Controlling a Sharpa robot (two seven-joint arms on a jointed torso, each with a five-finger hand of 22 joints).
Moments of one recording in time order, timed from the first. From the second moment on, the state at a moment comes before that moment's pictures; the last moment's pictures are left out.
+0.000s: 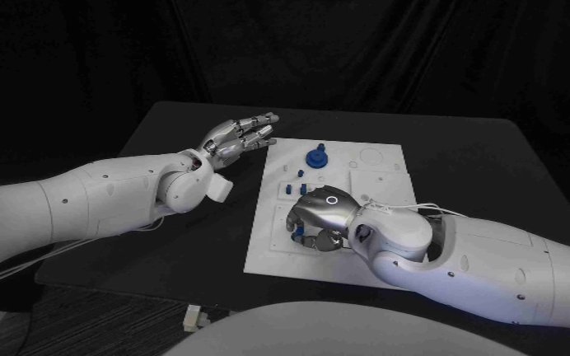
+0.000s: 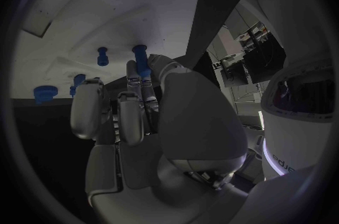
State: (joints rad) left arm 1.11 -0.85 -0.21 1.32 -0.10 0.03 0.60; left_hand 1.53 0.18 -0.22 0.29 0.51 0.45 0.09 0.05 0.05 0.04 0.06 0.25 0.03 0.09 0.21 0.06 0.02 0.15 0.17 0.30 0.08 0.34; right arm 1.05 -0.60 -0.20 1.67 -1.84 -0.25 -0.15; right_hand 1.51 -0.19 0.35 0.17 0.35 0.99 0.13 0.16 0.26 1.08 0.06 0.39 0.21 1.46 -0.02 1.46 1.30 0.07 1.43 0.09 1.28 1.31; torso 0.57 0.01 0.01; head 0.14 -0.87
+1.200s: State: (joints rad) left arm 1.10 -0.85 -0.21 1.31 -0.10 0.04 0.59; left_hand 1.53 0.18 -0.22 0.29 0.51 0.46 0.10 0.05 0.05 0.04 0.06 0.25 0.03 0.09 0.21 0.06 0.02 0.15 0.17 0.30 0.08 0.34; right arm 1.04 -0.63 -0.21 1.68 -1.84 -0.25 -0.17; right_hand 1.34 -0.27 -0.05 0.30 0.05 0.76 0.04 0.07 0.18 0.77 0.11 0.33 0.19 1.46 0.00 1.44 1.23 0.07 1.38 0.11 1.17 1.31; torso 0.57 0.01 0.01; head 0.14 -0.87
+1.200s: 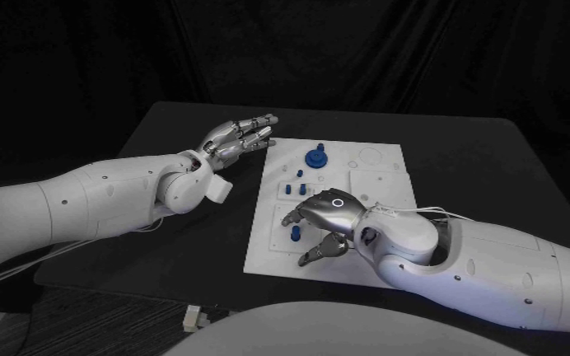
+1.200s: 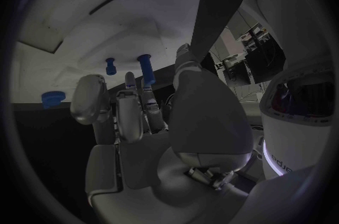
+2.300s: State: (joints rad) left arm 1.10 -0.86 -0.21 1.33 -0.10 0.04 0.59; left_hand 1.54 0.18 -0.22 0.29 0.52 0.46 0.10 0.05 0.05 0.04 0.06 0.25 0.03 0.09 0.21 0.07 0.02 0.15 0.17 0.29 0.08 0.33; right arm 1.33 -1.01 -0.21 1.80 -1.61 -0.28 -0.34; right_hand 0.89 -0.20 -0.06 0.30 0.14 1.20 0.01 0.35 0.31 1.47 -0.04 1.57 1.31 1.47 -0.11 1.57 1.31 0.04 1.46 0.01 1.39 1.31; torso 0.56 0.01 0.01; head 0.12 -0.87
